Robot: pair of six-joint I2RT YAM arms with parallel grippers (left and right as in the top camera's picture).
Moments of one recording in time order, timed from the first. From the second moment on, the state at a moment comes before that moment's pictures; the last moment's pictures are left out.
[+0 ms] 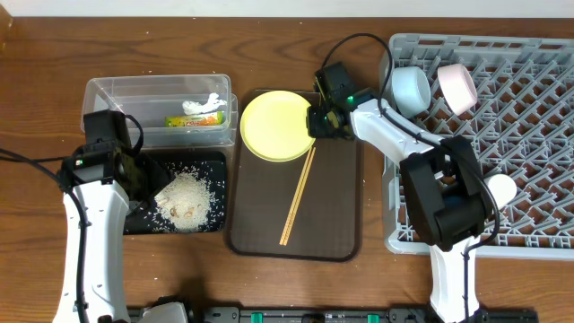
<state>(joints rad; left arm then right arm) 0.24 1.31 1.05 -1.07 -0.04 -0.56 0.46 2.19 1.55 -0.53 -0.14 0.43</state>
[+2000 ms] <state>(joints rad) 0.24 1.31 1.05 -1.07 -0.04 -0.56 0.15 1.58 1.55 -1.13 0.81 -0.02</state>
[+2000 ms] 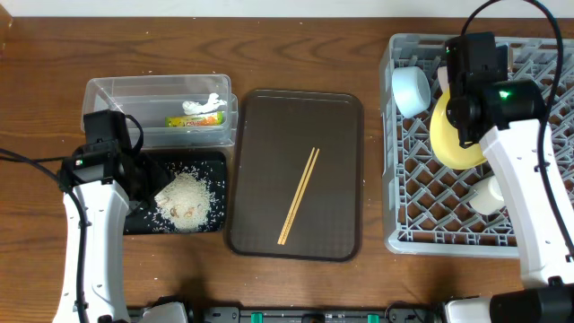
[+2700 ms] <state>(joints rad) 0.24 1.31 1.05 -1.07 -0.04 -0.56 0.15 1.70 1.55 -1.13 0.61 0.05</state>
